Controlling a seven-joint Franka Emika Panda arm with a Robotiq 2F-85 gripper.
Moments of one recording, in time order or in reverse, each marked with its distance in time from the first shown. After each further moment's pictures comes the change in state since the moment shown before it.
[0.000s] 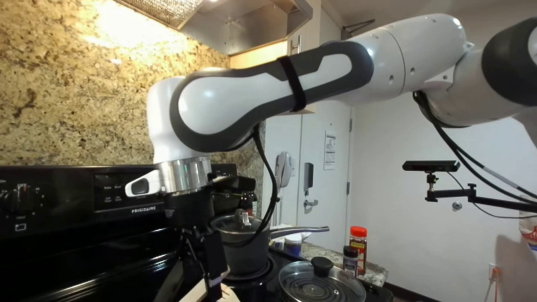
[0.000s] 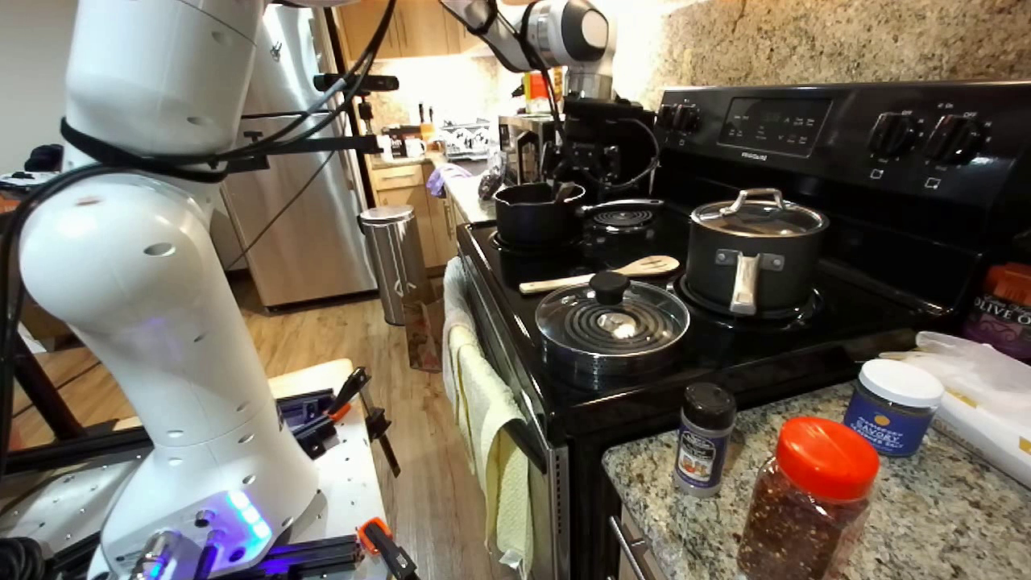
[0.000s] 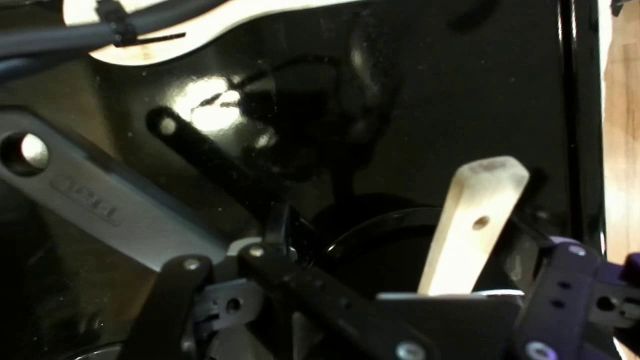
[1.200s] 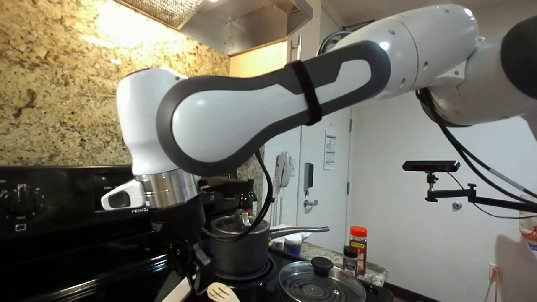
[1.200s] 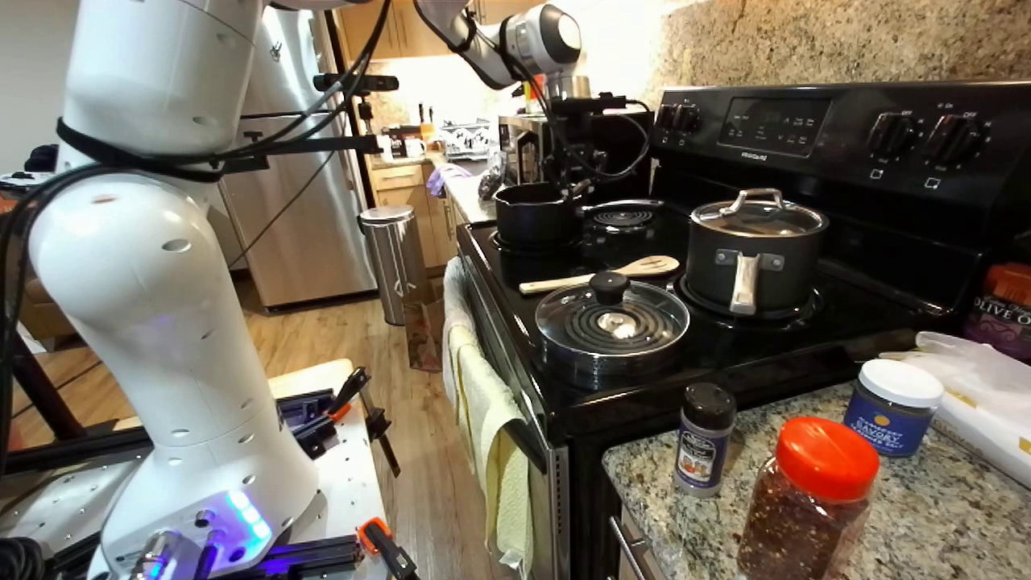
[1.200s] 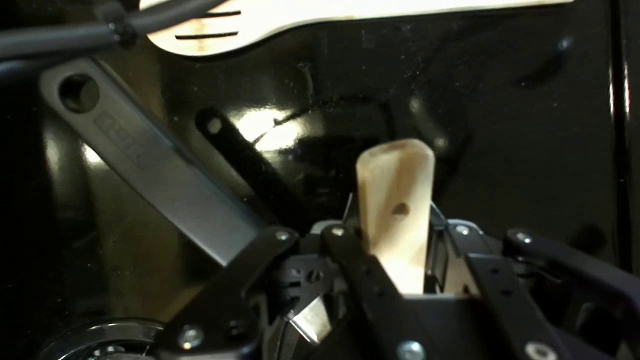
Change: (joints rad) arm 0.078 0.001 -0.001 -0.017 -0.190 0.025 0.049
